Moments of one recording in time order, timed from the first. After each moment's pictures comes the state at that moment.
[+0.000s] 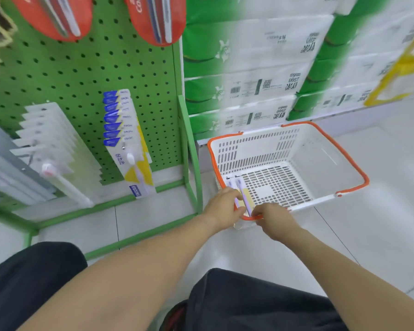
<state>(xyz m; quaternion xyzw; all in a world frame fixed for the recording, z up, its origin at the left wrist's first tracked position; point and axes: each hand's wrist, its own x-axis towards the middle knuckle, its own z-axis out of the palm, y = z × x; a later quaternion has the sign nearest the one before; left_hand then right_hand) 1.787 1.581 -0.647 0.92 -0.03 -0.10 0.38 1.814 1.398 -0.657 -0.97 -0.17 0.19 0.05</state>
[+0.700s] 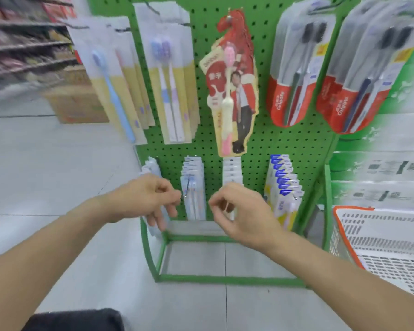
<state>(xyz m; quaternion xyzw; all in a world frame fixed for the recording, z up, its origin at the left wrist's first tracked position) 1.512 1.940 -0.375 0.87 0.23 -0.03 0.44 1.654 1.751 -0.449 -0.67 -0.59 -0.14 0.43</state>
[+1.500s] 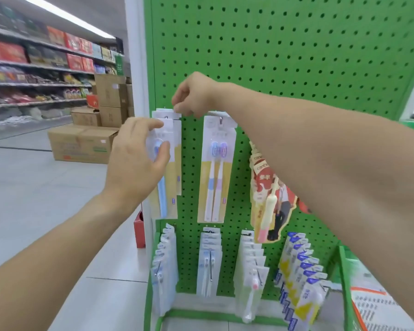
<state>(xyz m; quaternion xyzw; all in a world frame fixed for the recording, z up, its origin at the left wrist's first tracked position) 1.529 2.048 -0.241 0.80 0.10 0.59 0.09 1.702 2.000 -0.102 -0.79 -0.57 -0.05 0.23</state>
